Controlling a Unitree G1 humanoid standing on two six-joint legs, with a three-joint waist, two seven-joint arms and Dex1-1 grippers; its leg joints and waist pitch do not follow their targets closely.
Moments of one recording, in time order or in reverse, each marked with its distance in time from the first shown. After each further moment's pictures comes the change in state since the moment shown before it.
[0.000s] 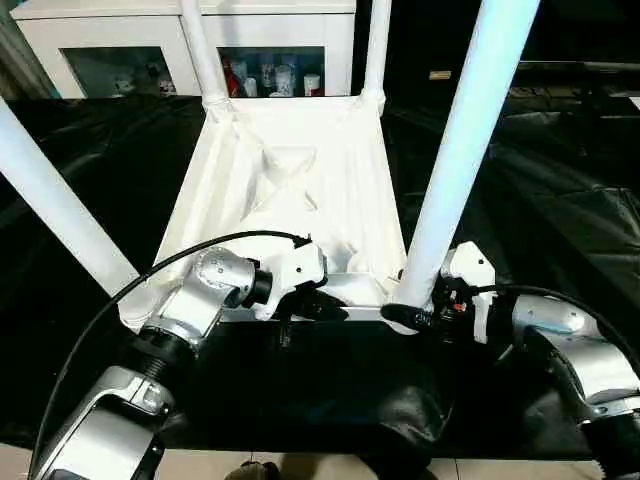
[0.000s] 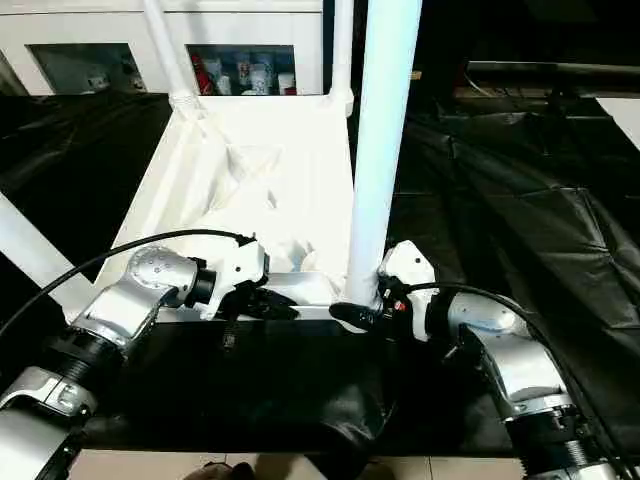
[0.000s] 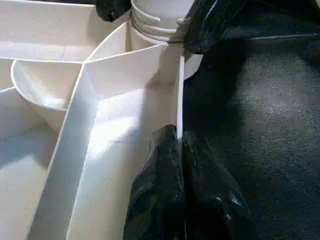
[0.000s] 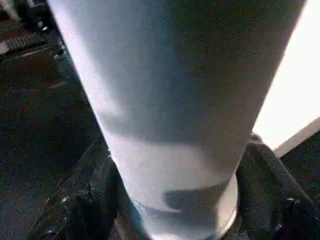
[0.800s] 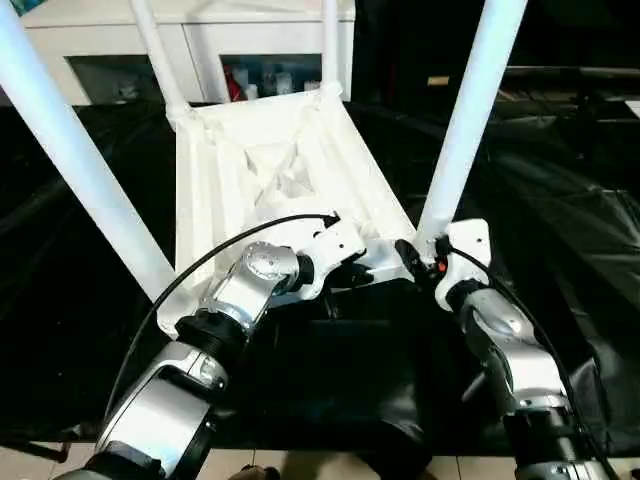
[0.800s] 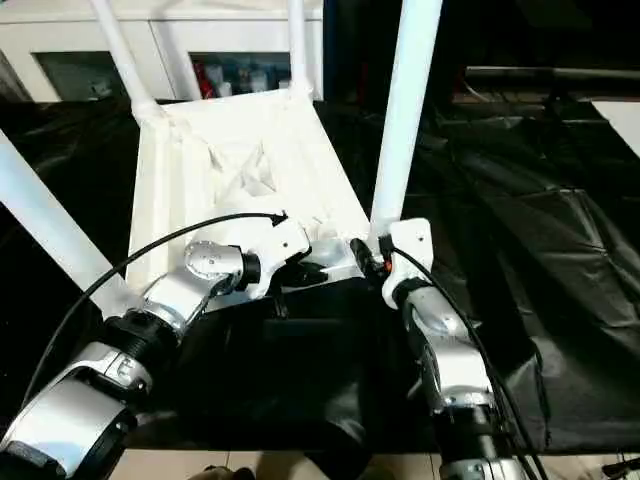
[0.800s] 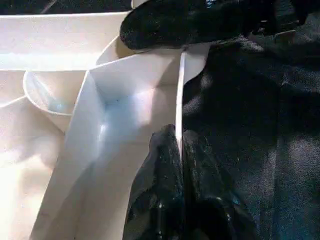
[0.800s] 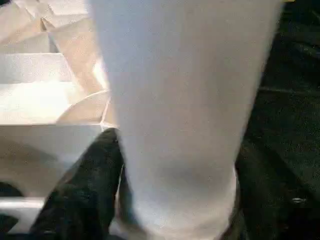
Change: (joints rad) left arm -0.137 -0.182 0.025 0.239 0.089 -0.001 0.365; right arm -0.018 0.345 -0.139 0.083 -0.120 -0.043 -0.667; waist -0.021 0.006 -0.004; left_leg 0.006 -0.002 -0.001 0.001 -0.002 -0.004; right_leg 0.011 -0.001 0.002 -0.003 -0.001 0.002
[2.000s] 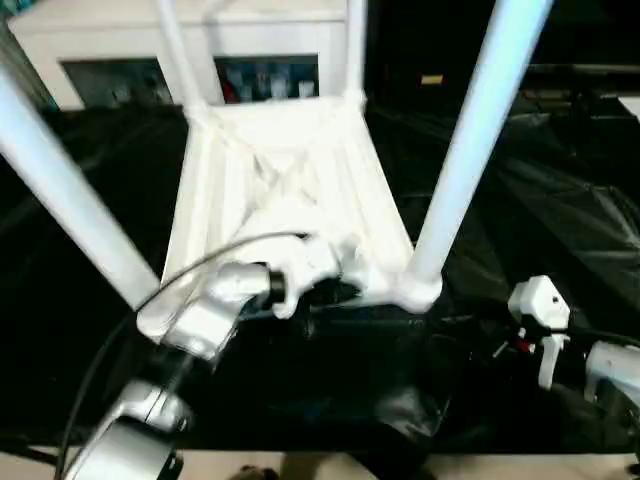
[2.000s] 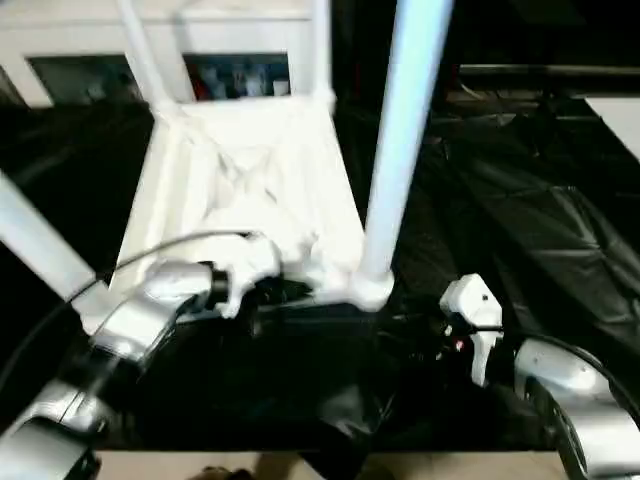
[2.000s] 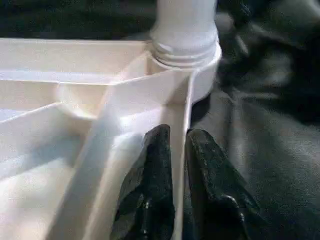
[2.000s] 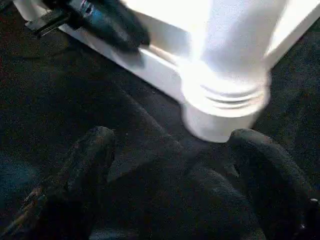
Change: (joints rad) left arm 0.231 0.101 0.071 -0.306 -0.104 -0.049 -0.116; right arm 0.354 -0.502 -0.025 -0.365 0.233 0.089 0.656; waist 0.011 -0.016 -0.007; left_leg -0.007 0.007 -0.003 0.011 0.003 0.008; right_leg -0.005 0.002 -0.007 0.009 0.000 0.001
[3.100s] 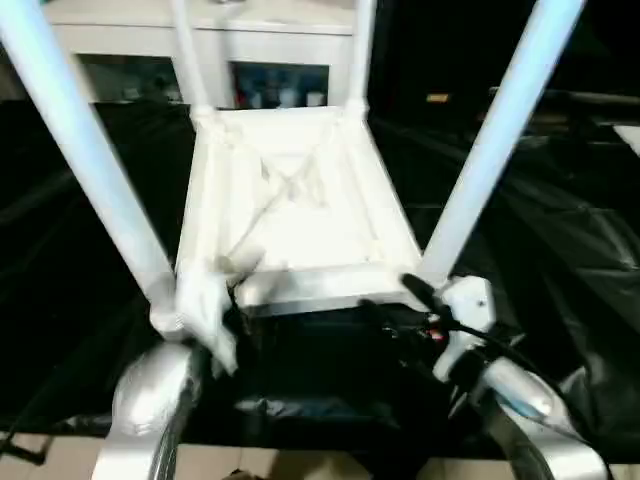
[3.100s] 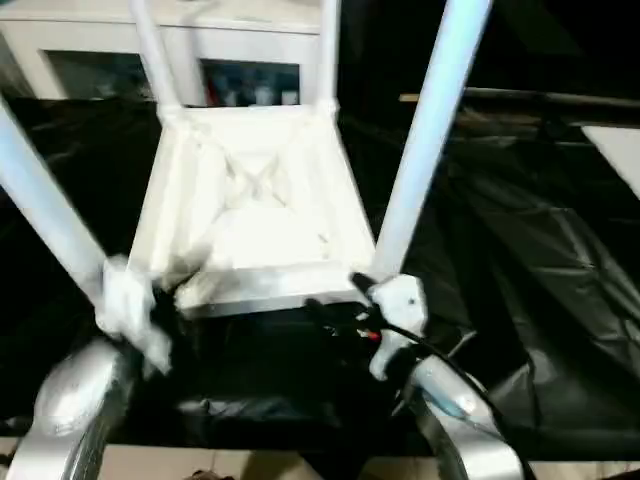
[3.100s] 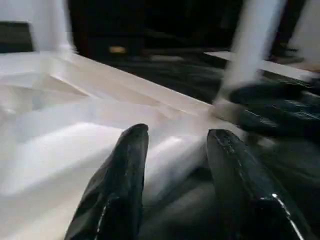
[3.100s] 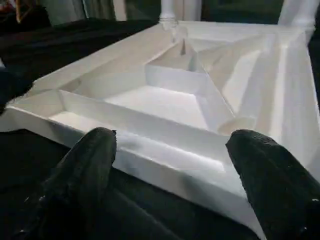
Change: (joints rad) left arm 0.724 -0.042 0.194 -0.769 -0.212 0.077 0.304; right arm 0.005 0.423 0.174 -0.129 -0.130 -0.023 -0.460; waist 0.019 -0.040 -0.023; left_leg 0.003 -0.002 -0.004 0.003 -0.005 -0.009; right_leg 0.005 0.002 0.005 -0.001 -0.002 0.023
